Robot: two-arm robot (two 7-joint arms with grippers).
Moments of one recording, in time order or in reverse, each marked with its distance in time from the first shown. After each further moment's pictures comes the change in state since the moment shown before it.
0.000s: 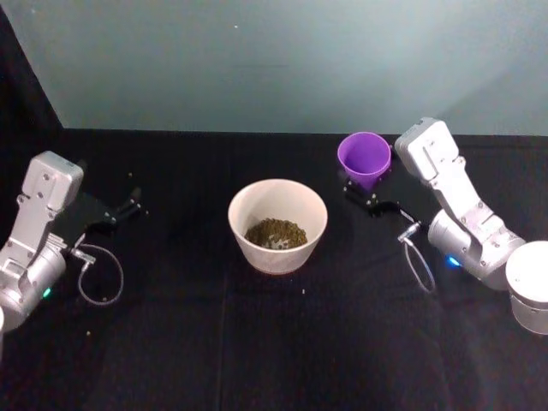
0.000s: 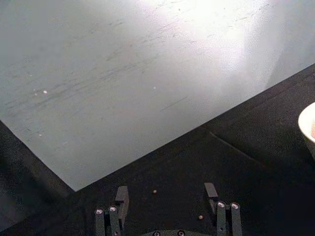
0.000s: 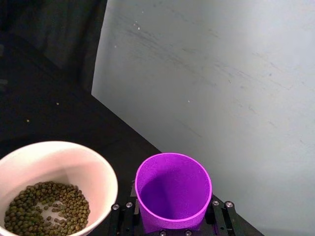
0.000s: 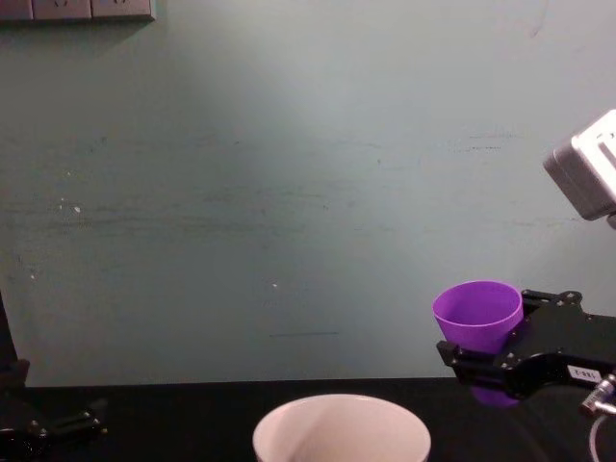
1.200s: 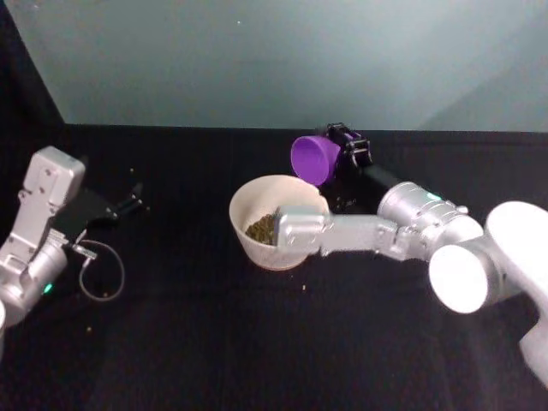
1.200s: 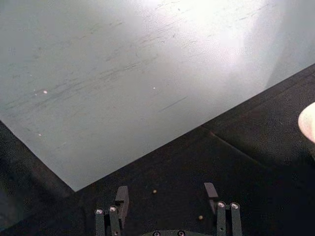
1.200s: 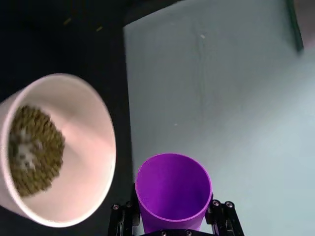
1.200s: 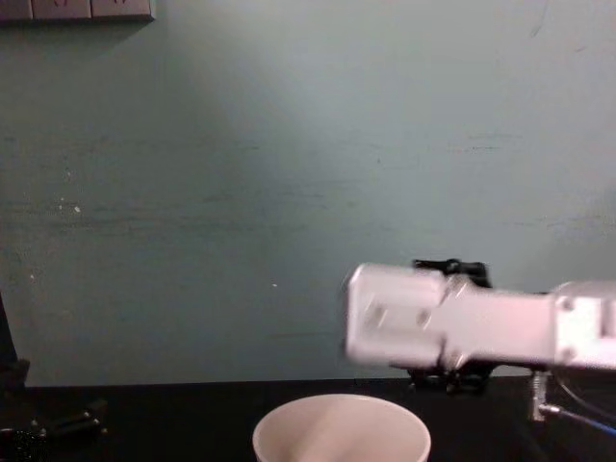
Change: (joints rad) left arm 0.000 0.000 0.000 0.000 0.000 0.000 0.000; right arm 0.165 0.120 -0.345 -0.067 -0.708 0.053 -0.051
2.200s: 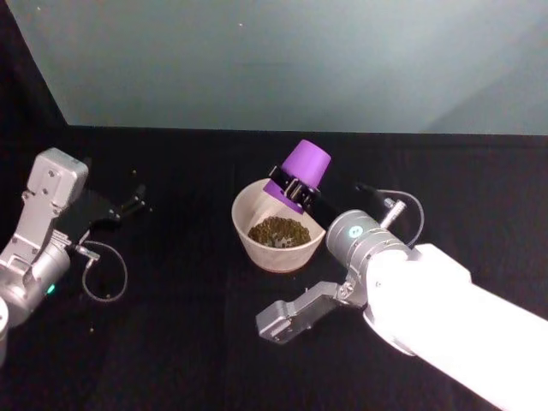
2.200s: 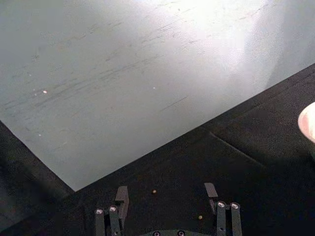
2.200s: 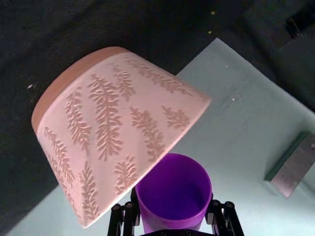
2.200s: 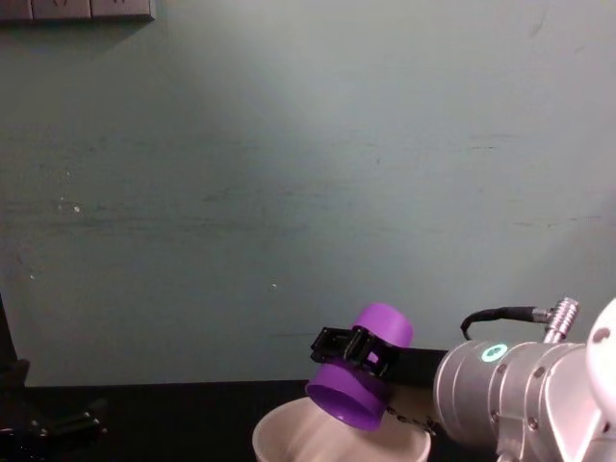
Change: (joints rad) left arm 0.000 0.000 0.000 0.000 0.000 0.000 0.000; right arm 0.220 0.033 -0.431 0.075 -0.743 0.059 0.141
